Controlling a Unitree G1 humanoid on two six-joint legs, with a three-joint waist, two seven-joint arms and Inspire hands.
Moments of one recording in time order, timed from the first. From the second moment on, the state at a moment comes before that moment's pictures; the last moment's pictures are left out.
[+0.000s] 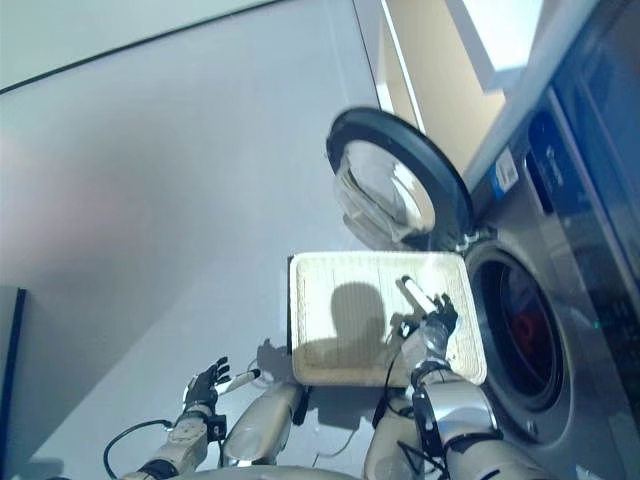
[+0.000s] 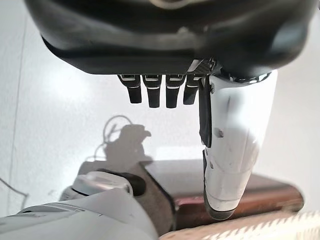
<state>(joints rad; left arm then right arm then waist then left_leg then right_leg) -0.07 0.17 -0.27 1.18 -0.38 -0.24 0.24 -0.52 -0.20 0.01 1.38 0.76 -0.28 -0.33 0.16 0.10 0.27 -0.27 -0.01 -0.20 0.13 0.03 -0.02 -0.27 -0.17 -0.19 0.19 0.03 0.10</state>
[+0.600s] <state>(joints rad) 0.05 0.21 -0.13 1.33 -0.17 -0.17 0.09 0.03 -0.17 0.19 1.43 0.12 -0.13 -0.13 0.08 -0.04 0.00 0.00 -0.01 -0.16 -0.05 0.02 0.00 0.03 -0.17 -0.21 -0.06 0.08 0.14</state>
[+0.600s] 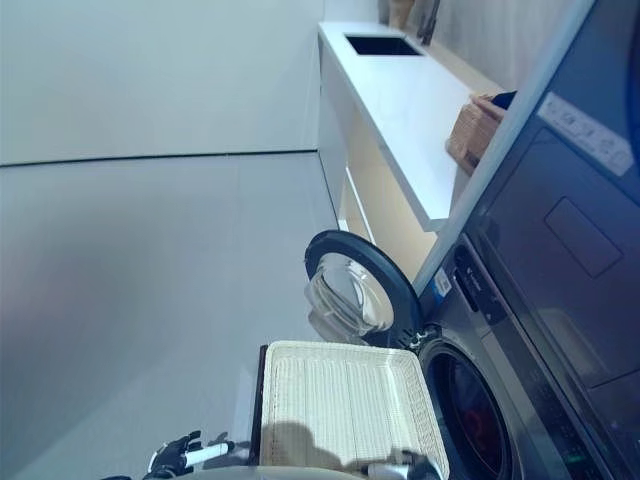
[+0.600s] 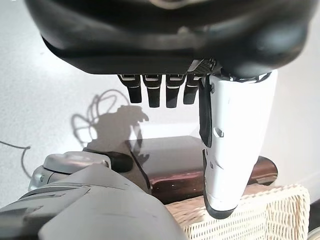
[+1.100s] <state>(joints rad) 0.08 0.20 -0.15 1.34 -0.13 -0.16 0.04 0.04 -0.17 0.17 1.43 0.11 -0.10 -0.13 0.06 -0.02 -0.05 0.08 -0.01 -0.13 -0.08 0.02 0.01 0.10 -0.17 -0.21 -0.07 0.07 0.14</state>
